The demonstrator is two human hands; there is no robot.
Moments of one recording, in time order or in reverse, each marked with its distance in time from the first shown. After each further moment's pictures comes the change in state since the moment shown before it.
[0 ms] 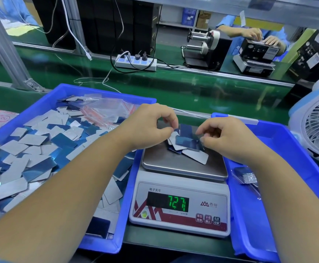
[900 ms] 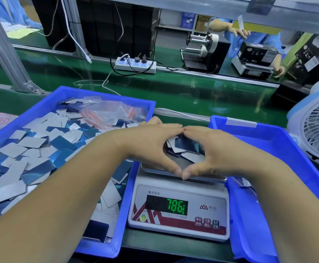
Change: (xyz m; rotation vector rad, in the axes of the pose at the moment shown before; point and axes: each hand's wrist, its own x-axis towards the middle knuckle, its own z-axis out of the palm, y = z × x) left_hand -0.001 0.013 -0.004 0.344 -0.542 -0.080; right_hand -0.008 -0.029 0.001 -0.296 -0.334 -0.152
